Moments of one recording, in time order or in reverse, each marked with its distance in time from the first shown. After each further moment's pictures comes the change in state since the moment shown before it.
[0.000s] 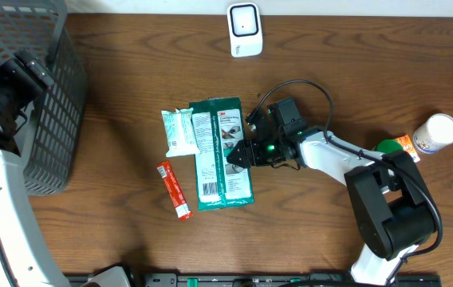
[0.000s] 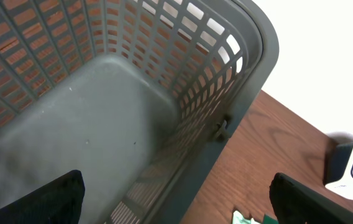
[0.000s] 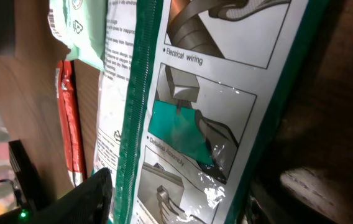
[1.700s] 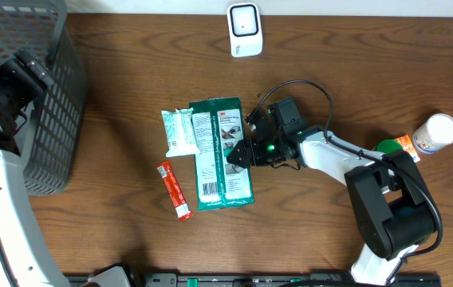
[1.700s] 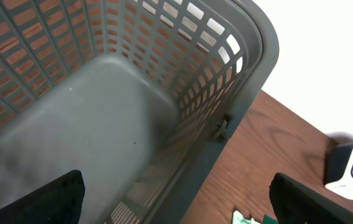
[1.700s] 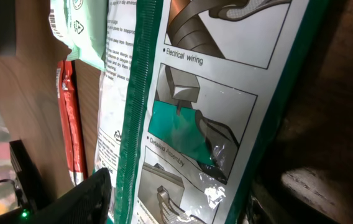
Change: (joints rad) left arm 0.000 0.000 0.000 0.000 0.000 0.000; right arm 0.000 0.000 0.001 -0.008 -0.002 0.000
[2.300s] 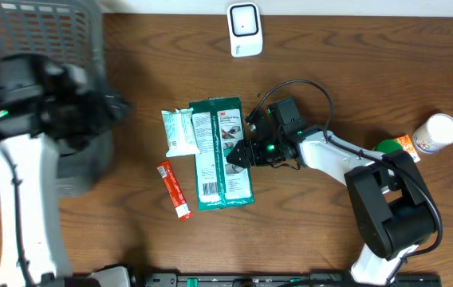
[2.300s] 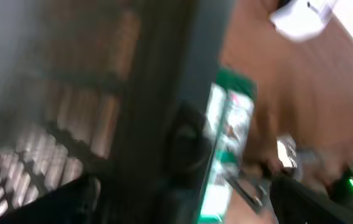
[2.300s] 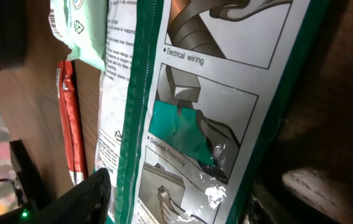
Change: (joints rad) left arm -0.224 0.063 -0.138 -0.294 0.330 -0.042; right arm 0.000 0.000 0.003 -0.001 0.000 0.000
